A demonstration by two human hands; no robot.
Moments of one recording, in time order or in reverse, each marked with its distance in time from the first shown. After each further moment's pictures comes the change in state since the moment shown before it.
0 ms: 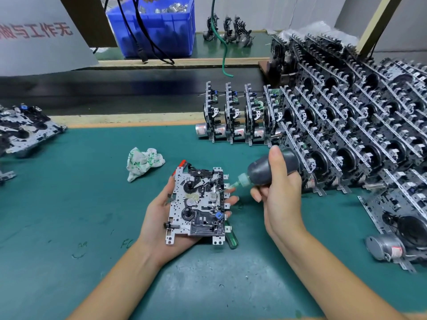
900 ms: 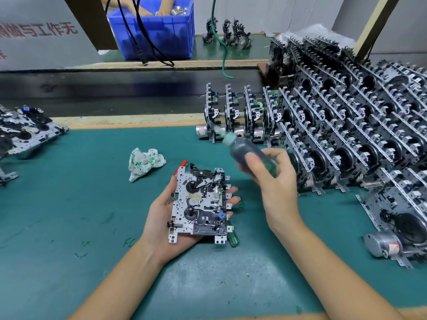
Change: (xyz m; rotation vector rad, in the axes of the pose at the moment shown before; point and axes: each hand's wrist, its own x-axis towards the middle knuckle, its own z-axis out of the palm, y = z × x) left_hand 0.002 0.000 -0.004 0.070 -0.015 0.007; right_hand 0.008 0.008 -0.007 -0.217 -0.185 -0.172
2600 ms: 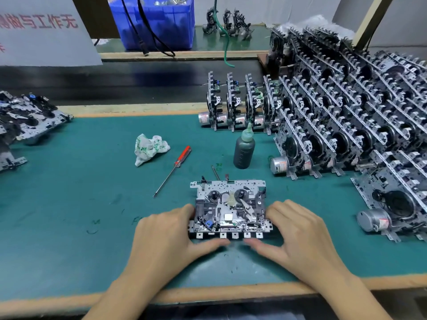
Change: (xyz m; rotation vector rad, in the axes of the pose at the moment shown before) left_hand -0.066 -0.029 0.017 2.263 0.586 0.604; right_hand -0.084 -0.006 -0.063 -1.319 -0.378 -0.655
